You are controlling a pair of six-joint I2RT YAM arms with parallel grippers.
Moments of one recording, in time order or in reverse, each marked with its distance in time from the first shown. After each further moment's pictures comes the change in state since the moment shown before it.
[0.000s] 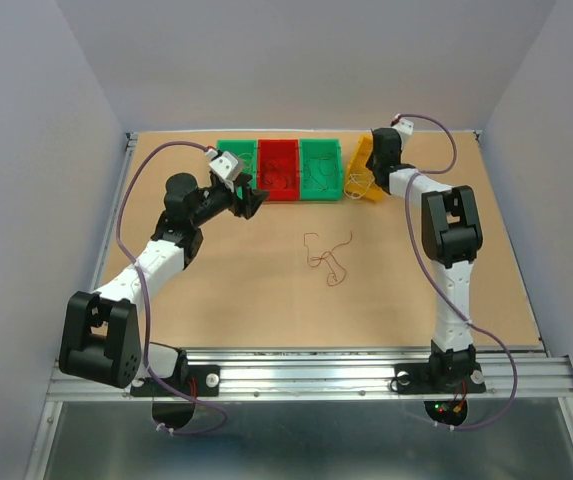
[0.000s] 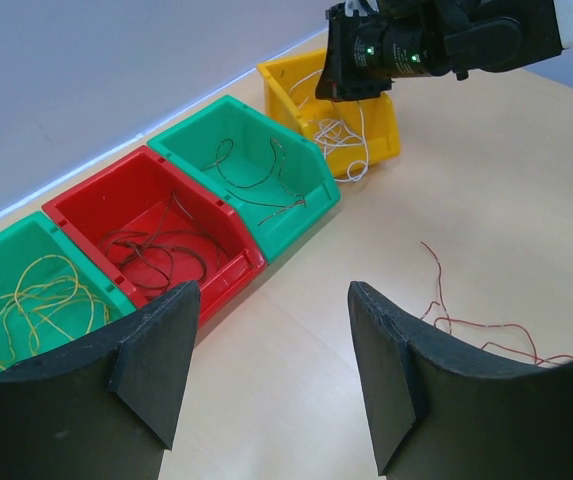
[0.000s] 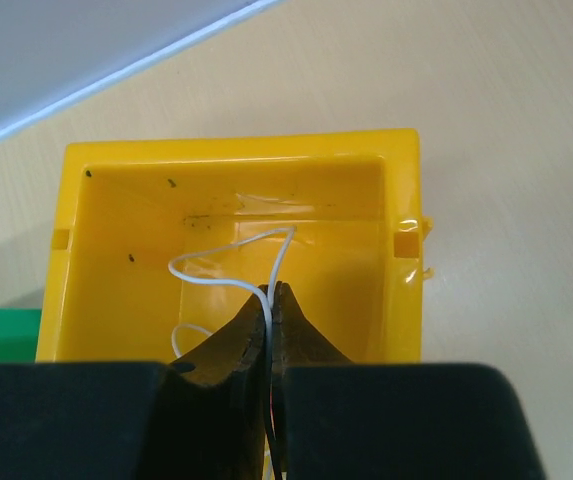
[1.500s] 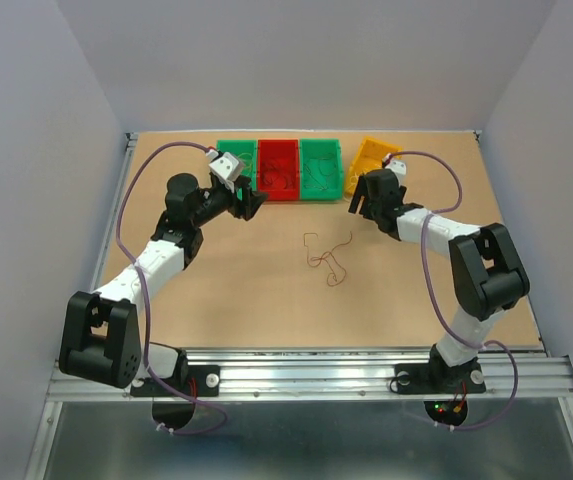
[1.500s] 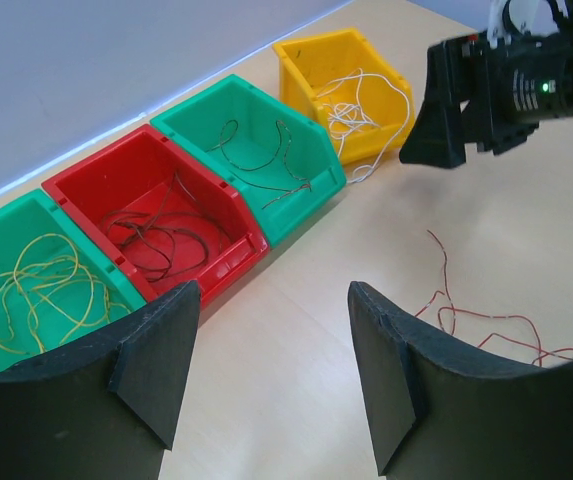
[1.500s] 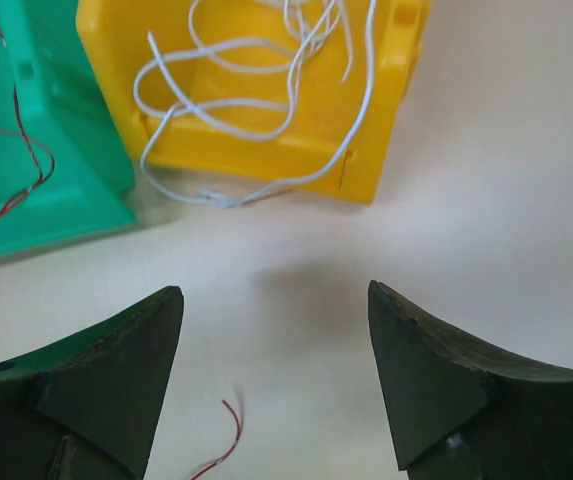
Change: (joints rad) left arm 0.000 0.000 0.000 -0.040 -0.023 0.008; right arm 0.145 -0.538 -0.593 -0.122 -0.040 0.040
